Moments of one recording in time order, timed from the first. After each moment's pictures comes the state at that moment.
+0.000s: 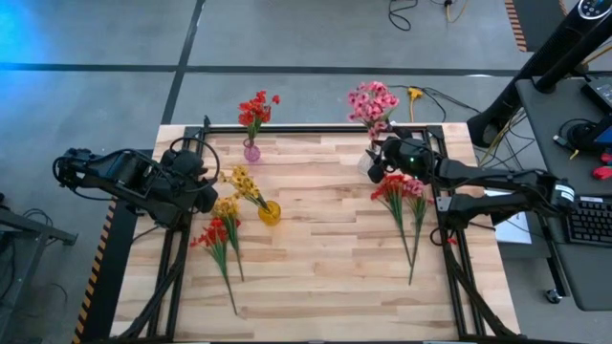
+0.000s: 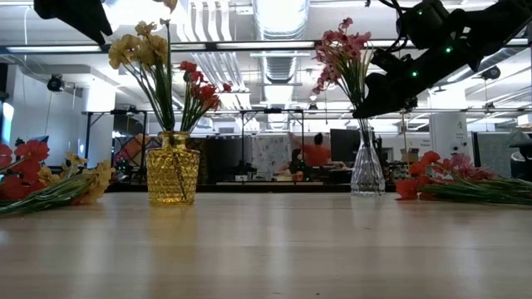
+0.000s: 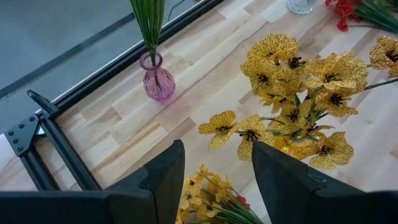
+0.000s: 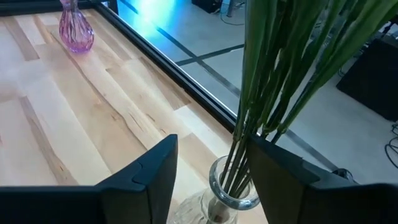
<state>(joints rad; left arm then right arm) -0.31 0.92 1.23 -1.48 -0.67 -1.01 -0.47 1.02 0.49 0.14 0.29 -0.06</state>
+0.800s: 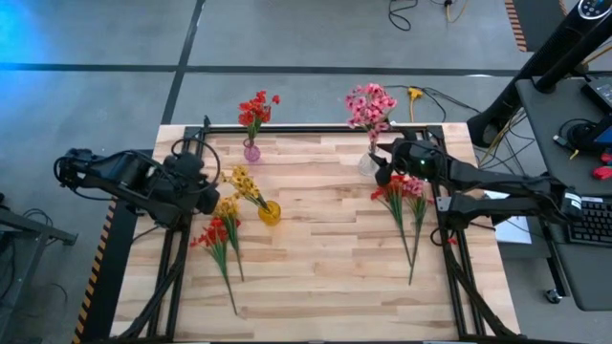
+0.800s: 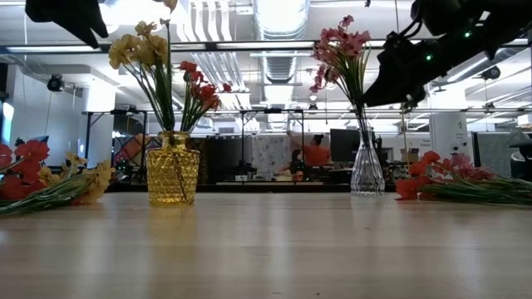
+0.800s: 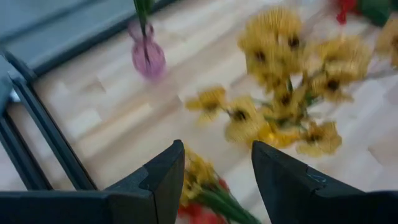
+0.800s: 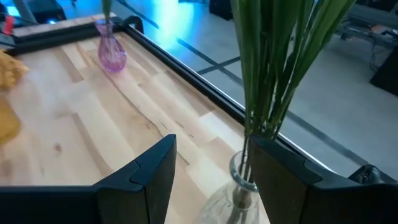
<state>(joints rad) -0.31 0.95 1.22 -1.48 -0.57 -1.14 -0.43 0.87 0.49 0.02 0.22 0.05</state>
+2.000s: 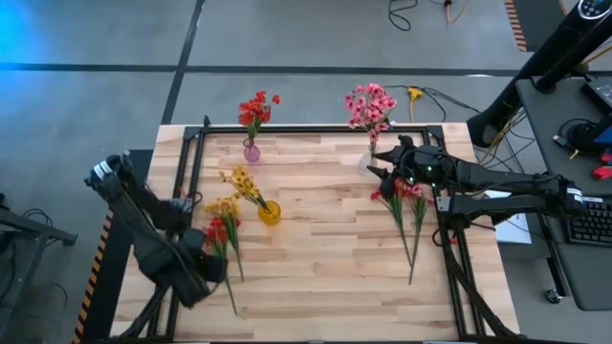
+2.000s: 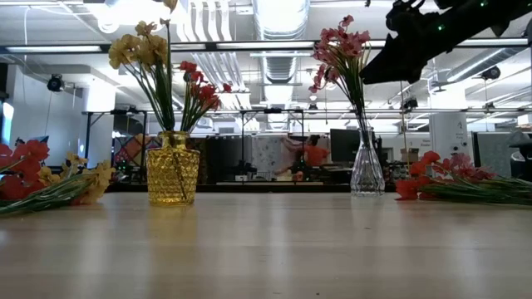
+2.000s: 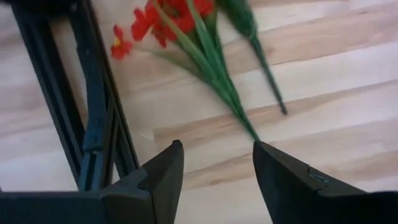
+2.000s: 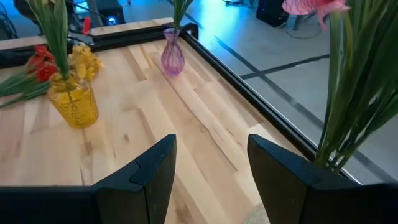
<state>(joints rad) -0.90 1.43 1.21 -1.41 -0.09 -2.29 -0.28 0.82 0.59 -0.14 0.17 0.04</state>
